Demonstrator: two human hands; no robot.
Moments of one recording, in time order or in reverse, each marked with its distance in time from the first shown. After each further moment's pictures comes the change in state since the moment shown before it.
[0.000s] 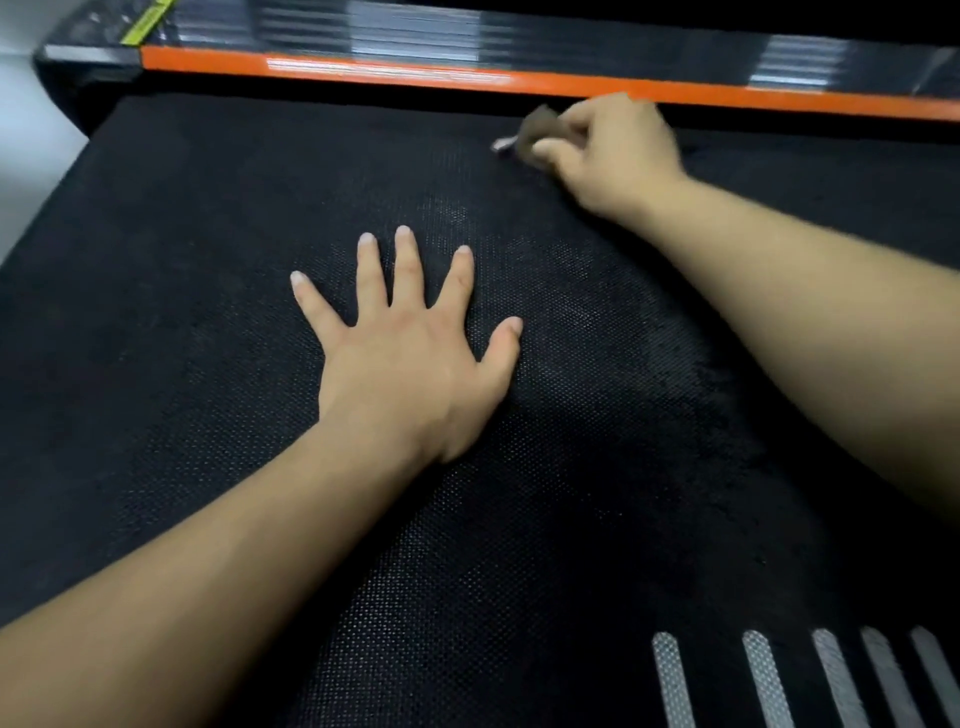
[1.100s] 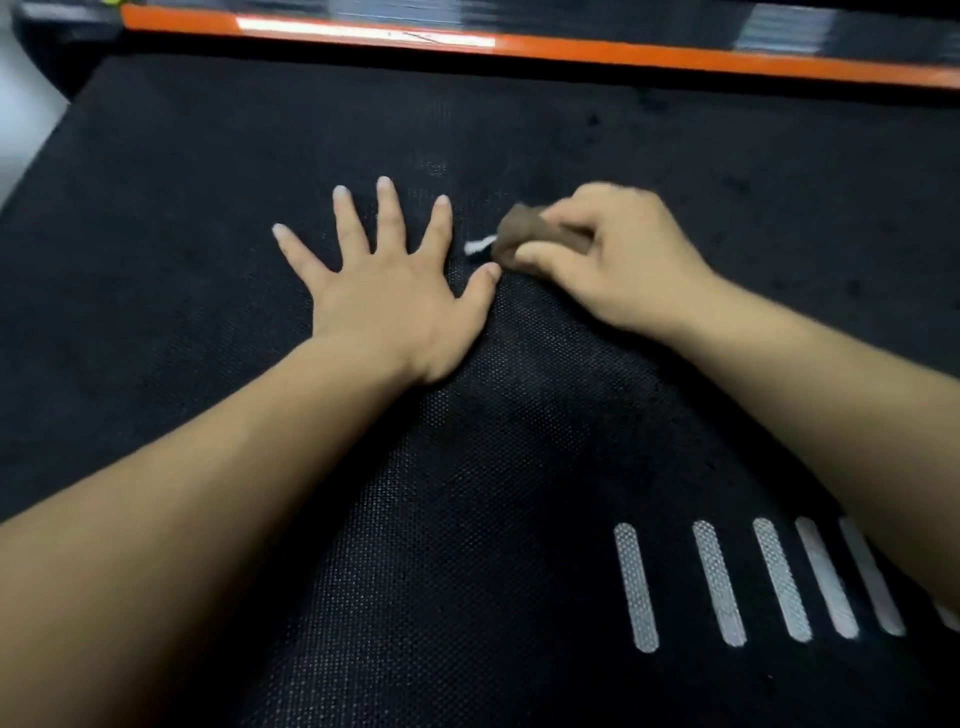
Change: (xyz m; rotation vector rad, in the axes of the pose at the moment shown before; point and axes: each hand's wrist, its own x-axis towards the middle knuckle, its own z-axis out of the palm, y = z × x) left_hand 0.001 0.001 -0.005 0.027 -0.046 -0.025; right_hand -0.144 -0.015 -0.035 0.093 -0.093 -0.286
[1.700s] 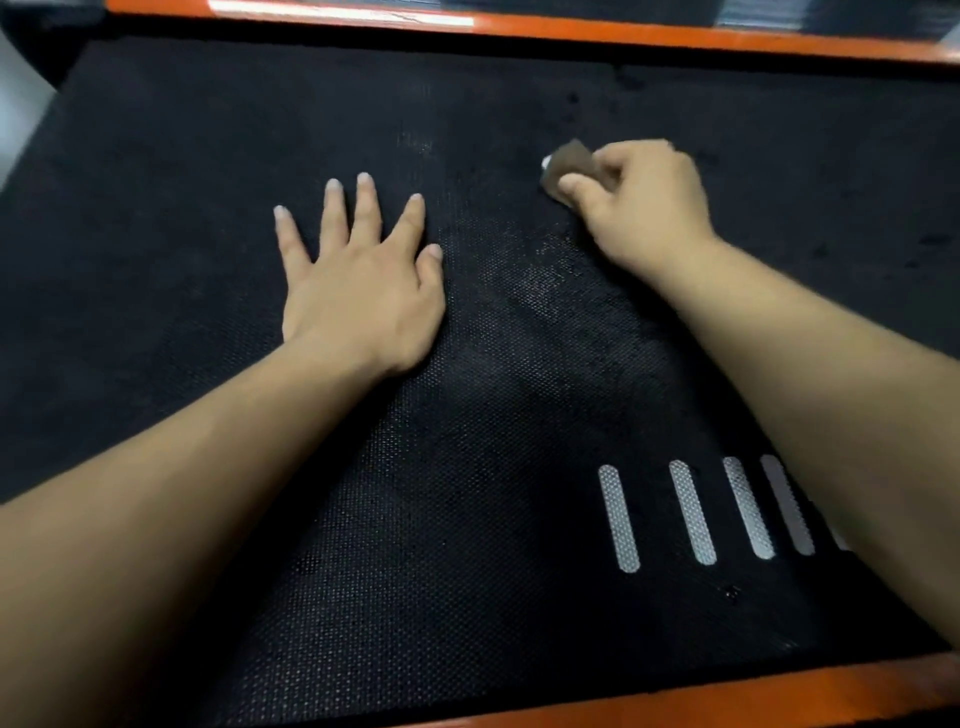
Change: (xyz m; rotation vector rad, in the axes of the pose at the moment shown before) left_hand -0.024 -0.018 0.003 -0.049 0.051 0.054; right_hand 0.001 0.015 -0.011 -0.087 0.148 0.390
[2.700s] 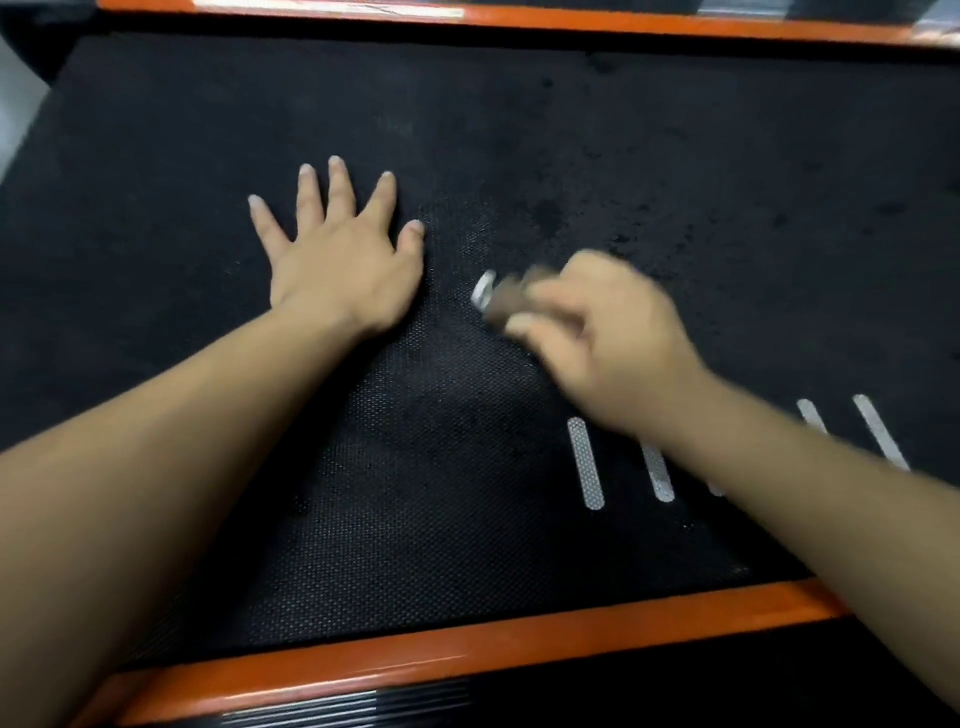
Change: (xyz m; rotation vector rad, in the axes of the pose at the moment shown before) left_hand 0.001 -0.001 -0.002 -0.019 -0.006 -0.060; right_hand -0.128 -0.024 -0.025 0.087 -0.099 -0.300
